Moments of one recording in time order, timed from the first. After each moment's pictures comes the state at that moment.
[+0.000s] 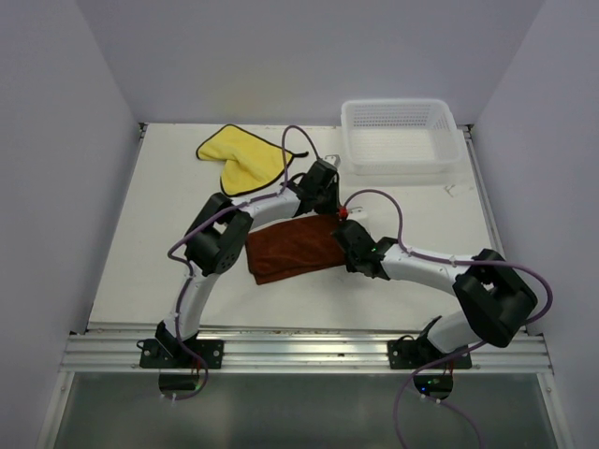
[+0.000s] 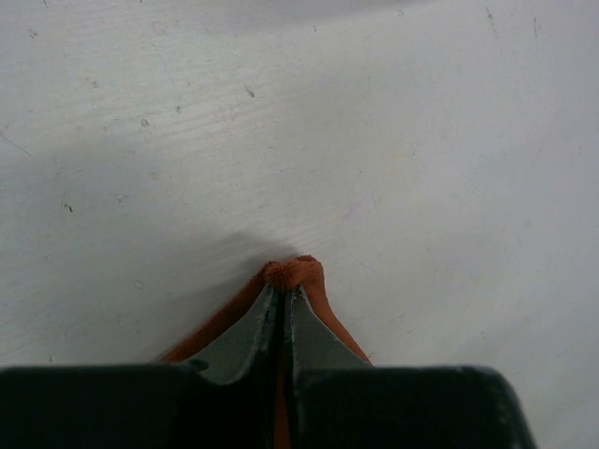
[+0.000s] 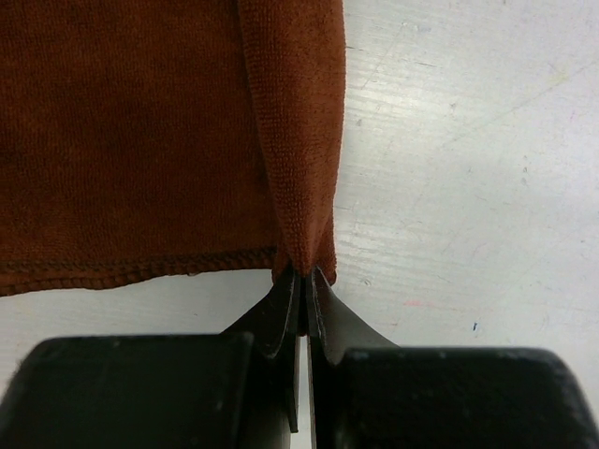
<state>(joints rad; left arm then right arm) -0.71 2.24 1.65 -0.16 0.05 -0.62 0.77 1.47 0.72 -0.32 0.44 0.48</state>
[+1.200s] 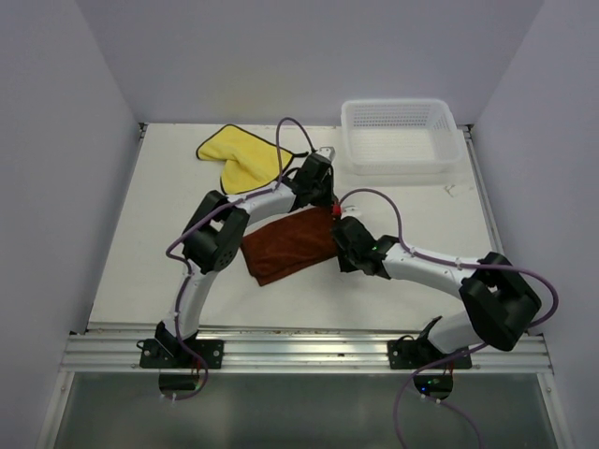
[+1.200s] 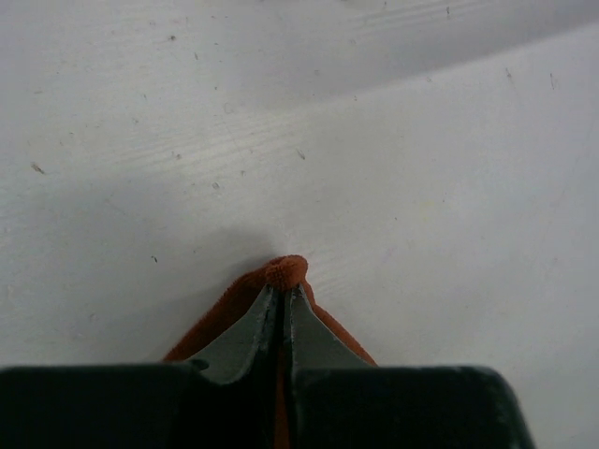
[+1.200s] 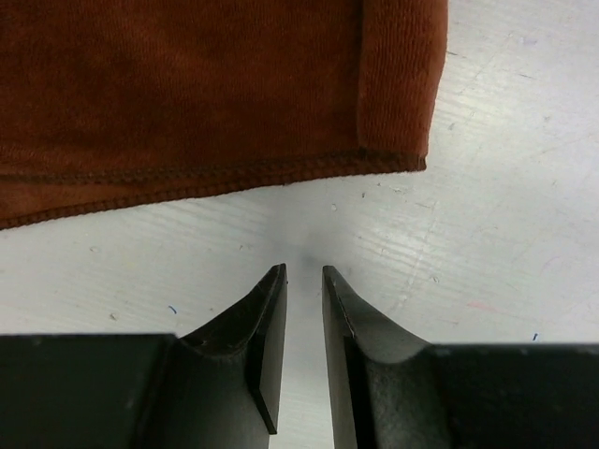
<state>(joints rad) -0.68 2.24 1.66 -0.14 0.02 -0.55 0.78 1.44 0.75 -0.32 0.30 0.47</state>
